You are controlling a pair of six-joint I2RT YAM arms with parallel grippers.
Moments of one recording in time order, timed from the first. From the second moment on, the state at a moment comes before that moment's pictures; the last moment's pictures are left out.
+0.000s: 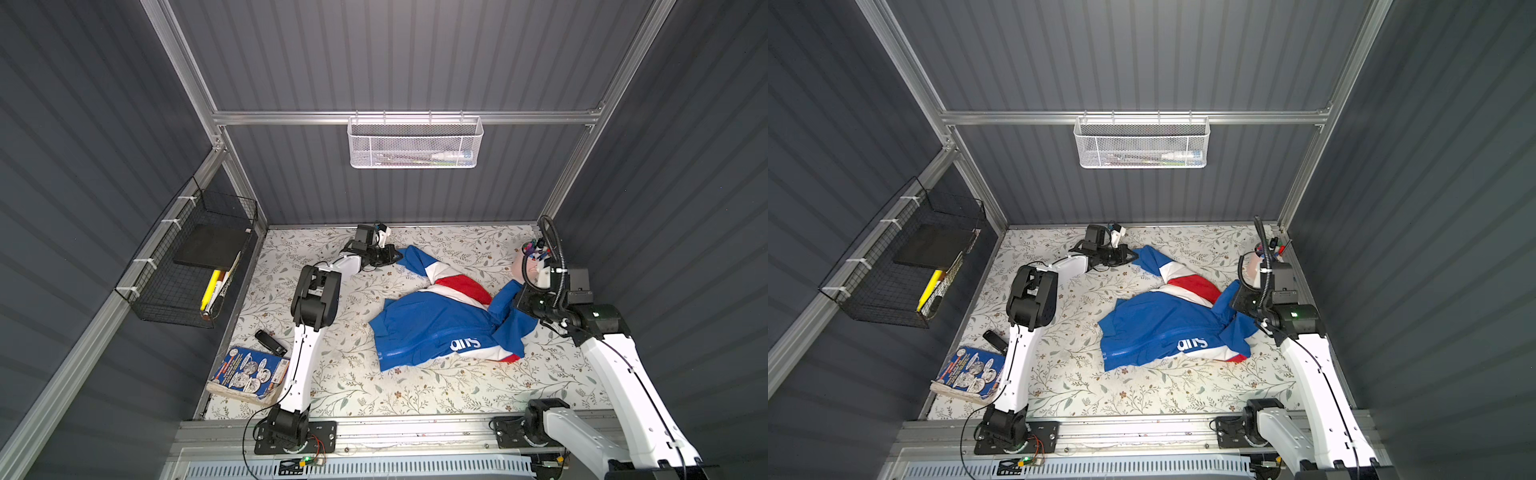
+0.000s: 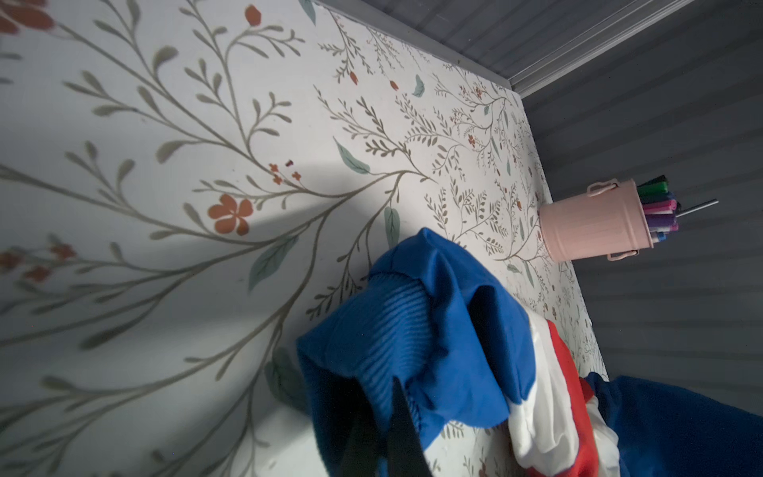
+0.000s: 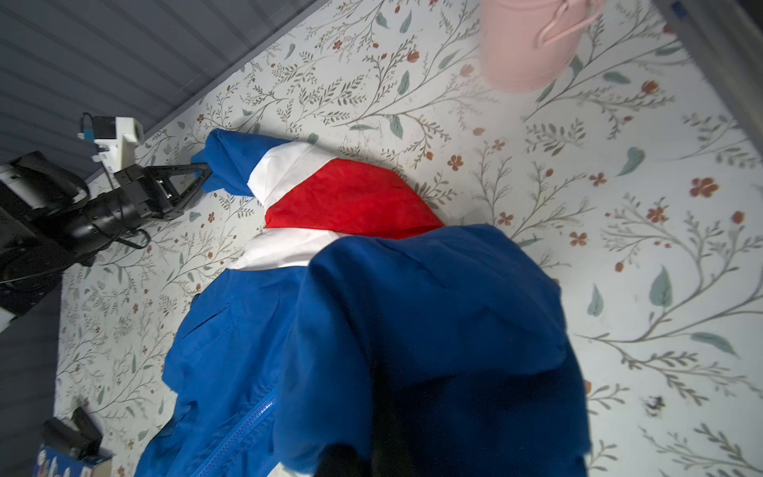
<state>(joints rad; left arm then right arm) -0.33 2.46 1.90 -0.11 0.67 -0.43 0.05 0.98 1.03 -0.86 -0.10 0.47</state>
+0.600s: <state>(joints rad) -0.07 1.76 1.92 -0.17 0.47 -0.35 -0.04 1.32 1.66 -0.82 0.04 0.44</state>
